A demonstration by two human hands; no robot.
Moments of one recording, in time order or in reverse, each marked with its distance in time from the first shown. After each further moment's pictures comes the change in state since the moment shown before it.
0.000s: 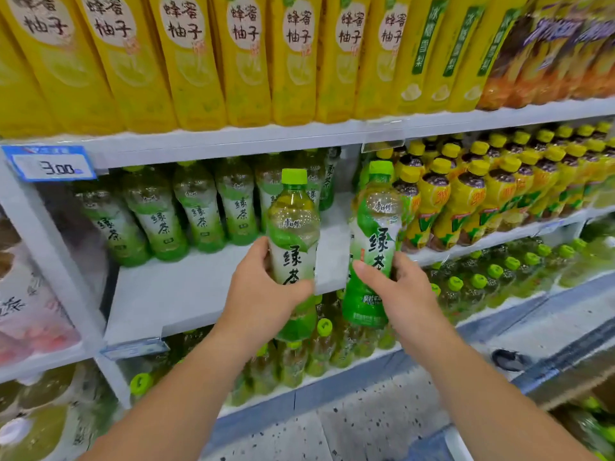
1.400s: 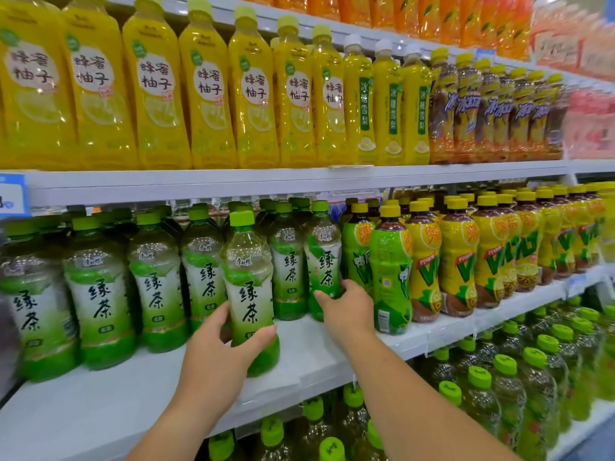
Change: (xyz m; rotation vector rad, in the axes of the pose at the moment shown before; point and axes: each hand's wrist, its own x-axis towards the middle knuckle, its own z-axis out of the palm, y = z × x) left_hand 0.098 -0.132 0.017 -0.016 0.132 0.419; right_hand 0.187 0.088 0.054 -0.249 0.414 -0.336
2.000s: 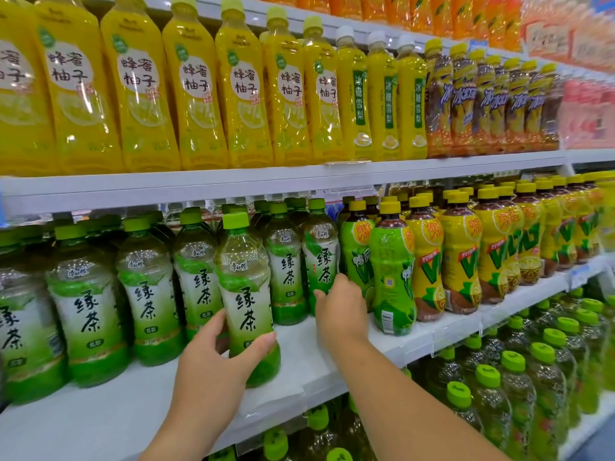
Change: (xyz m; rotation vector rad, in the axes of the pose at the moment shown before) left_hand 0.007 -0.016 -0.003 0.042 0.045 0.020; right_hand 0.011 0.000 0.025 -0.389 0.137 -0.140
